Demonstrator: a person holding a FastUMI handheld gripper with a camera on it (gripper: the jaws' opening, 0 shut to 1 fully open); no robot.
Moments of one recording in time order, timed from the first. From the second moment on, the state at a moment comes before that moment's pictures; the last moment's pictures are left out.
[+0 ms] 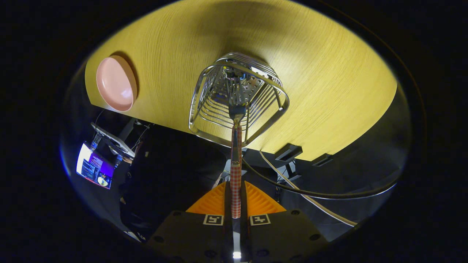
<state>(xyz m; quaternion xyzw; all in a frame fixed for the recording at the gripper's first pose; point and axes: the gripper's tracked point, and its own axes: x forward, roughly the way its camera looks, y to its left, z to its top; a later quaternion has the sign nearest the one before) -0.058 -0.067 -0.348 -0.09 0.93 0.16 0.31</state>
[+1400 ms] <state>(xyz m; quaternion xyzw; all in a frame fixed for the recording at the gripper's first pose) 0.014 -0.028 -0.224 0.13 0.43 0.10 0.89</state>
